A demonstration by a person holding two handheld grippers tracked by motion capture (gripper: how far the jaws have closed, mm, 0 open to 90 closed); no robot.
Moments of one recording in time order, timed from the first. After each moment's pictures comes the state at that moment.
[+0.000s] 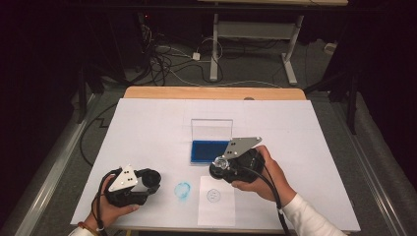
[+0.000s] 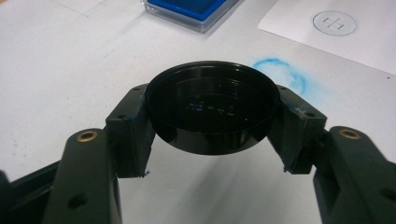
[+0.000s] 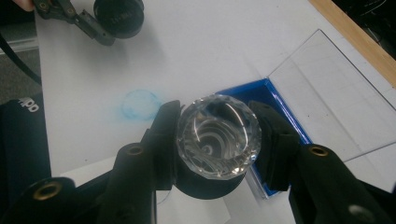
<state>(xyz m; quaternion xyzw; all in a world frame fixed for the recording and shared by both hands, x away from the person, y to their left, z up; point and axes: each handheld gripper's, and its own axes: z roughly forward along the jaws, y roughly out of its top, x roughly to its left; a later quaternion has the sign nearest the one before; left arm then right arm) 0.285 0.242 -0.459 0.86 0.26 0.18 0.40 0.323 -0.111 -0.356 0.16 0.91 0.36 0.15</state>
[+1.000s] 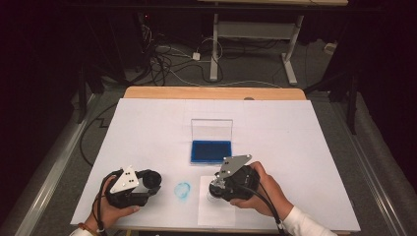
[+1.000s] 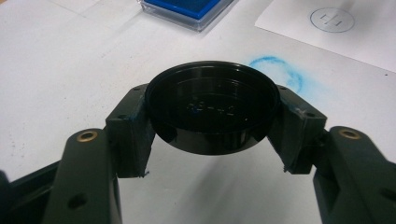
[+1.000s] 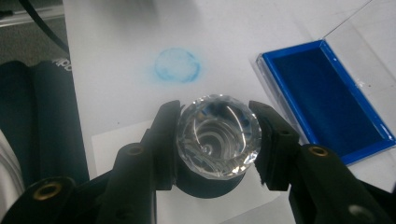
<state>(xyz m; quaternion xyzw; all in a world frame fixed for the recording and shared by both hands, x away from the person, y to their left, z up) 0.283 0.238 -0.458 0.87 0.26 0.18 0.39 0.302 -0.104 -0.390 0.14 0.93 0.32 0.12</state>
